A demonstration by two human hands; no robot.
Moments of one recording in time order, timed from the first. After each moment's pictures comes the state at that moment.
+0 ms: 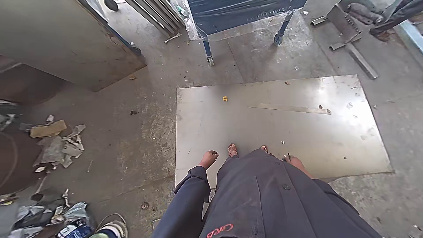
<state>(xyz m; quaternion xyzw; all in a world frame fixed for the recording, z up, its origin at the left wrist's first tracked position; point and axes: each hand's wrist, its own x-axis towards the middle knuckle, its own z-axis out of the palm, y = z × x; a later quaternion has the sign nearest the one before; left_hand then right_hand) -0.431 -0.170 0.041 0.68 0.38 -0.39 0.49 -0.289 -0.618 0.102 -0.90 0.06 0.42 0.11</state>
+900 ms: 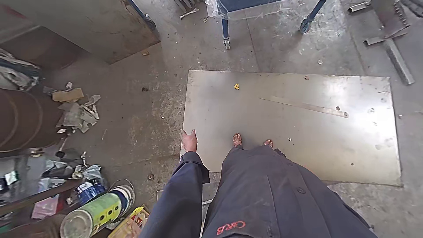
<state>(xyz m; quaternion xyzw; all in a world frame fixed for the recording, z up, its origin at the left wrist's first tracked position) -0.461 -0.085 0.075 0.65 0.68 -0.06 0.33 -0.336 -0.613 0.128 -0.88 0.00 0.48 0.02</state>
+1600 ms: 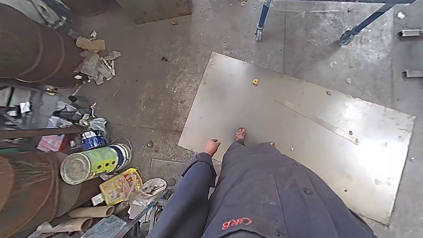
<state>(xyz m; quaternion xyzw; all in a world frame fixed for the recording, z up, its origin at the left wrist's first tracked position) -0.550 -0.188 0.028 0.59 0.56 -0.29 0.50 -0.288 -0.557 0.151 -0.84 -0.02 0.54 0.01</state>
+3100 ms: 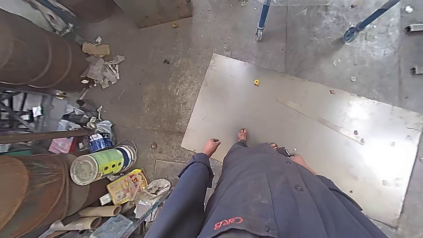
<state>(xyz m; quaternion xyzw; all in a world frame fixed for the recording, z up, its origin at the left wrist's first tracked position) -0.543 -0.170 0.037 0.56 0.56 -0.27 0.55 -0.258 -0.558 0.051 -0.86 0.02 0.51 0.04</state>
